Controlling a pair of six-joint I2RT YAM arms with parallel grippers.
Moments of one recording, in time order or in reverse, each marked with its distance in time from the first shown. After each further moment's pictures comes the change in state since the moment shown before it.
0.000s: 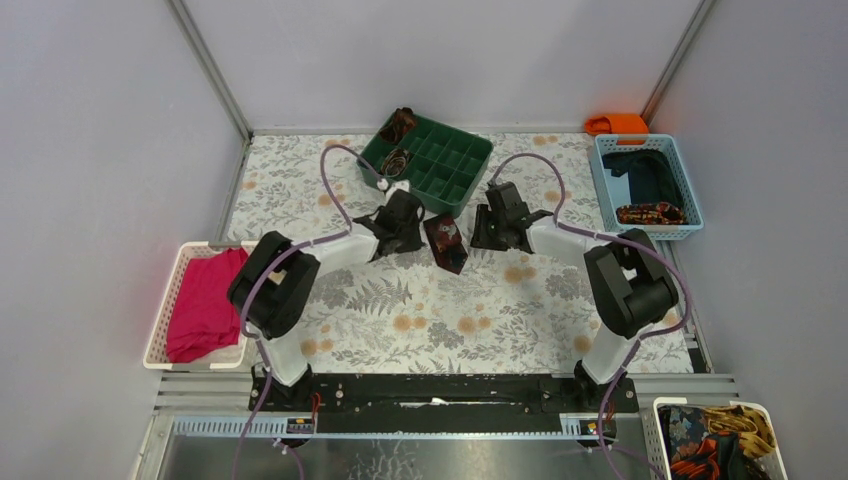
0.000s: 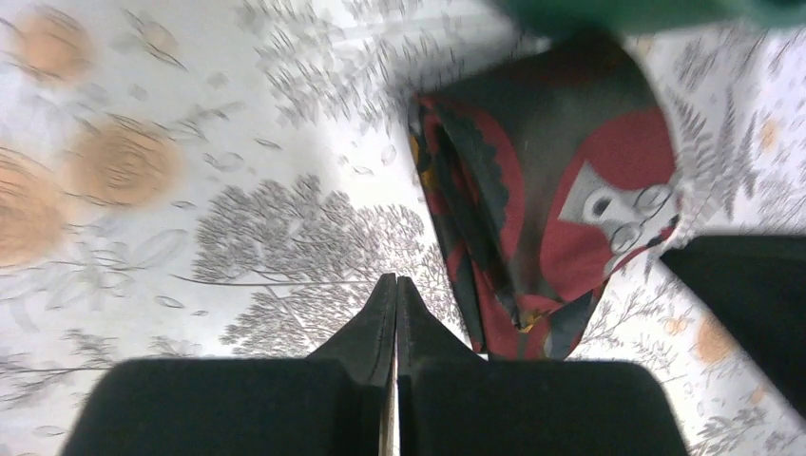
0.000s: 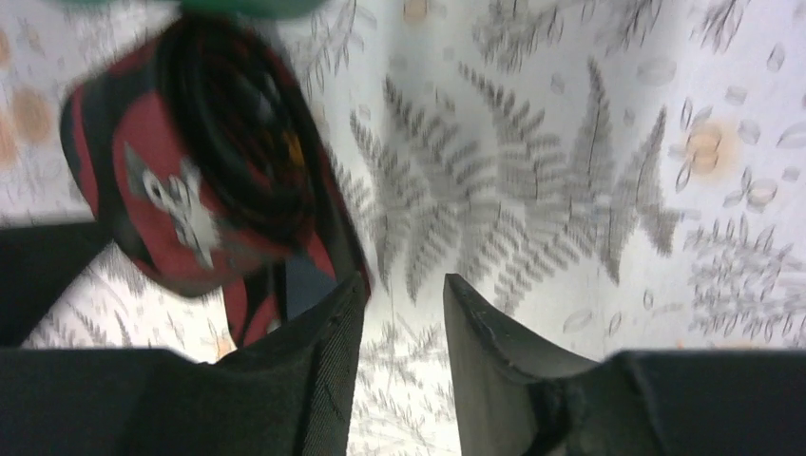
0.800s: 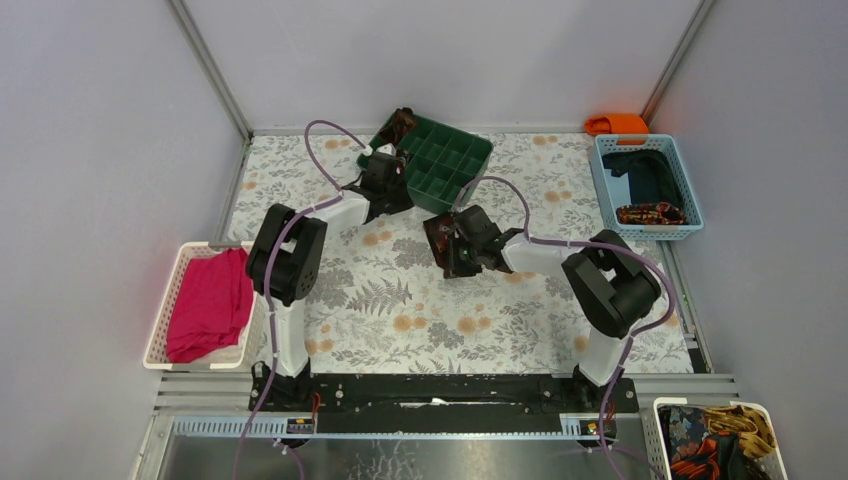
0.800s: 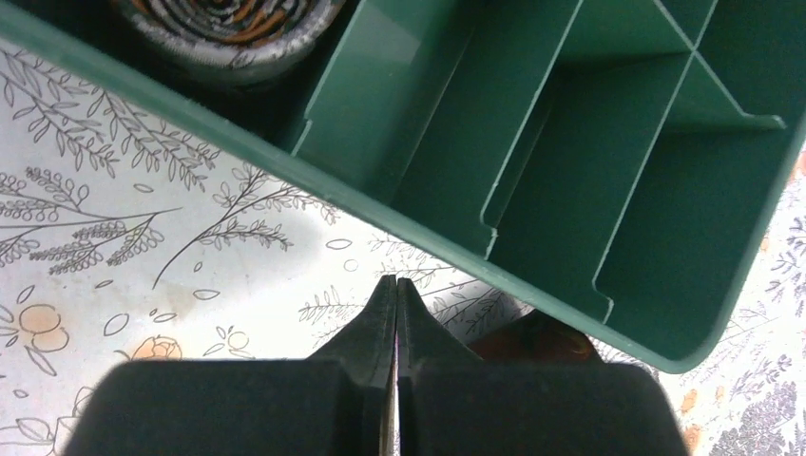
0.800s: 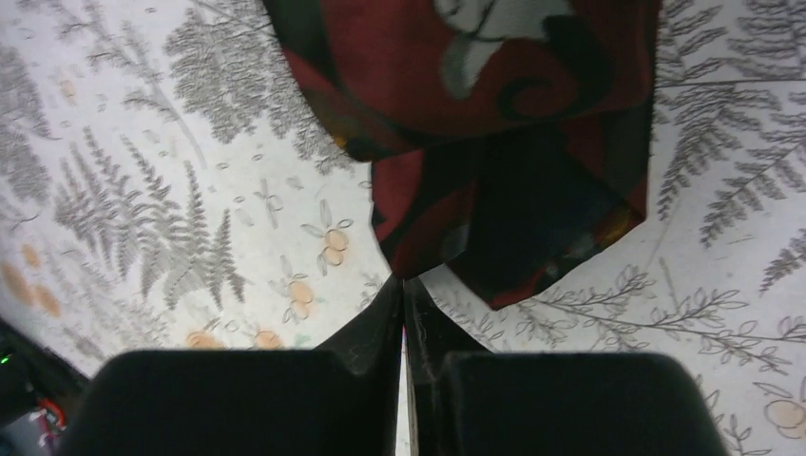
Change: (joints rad) left arm 0.225 0.204 0.286 0.053 0.143 0.064; right arm 0.190 0.003 -0.085 0.063 -0.196 0.042
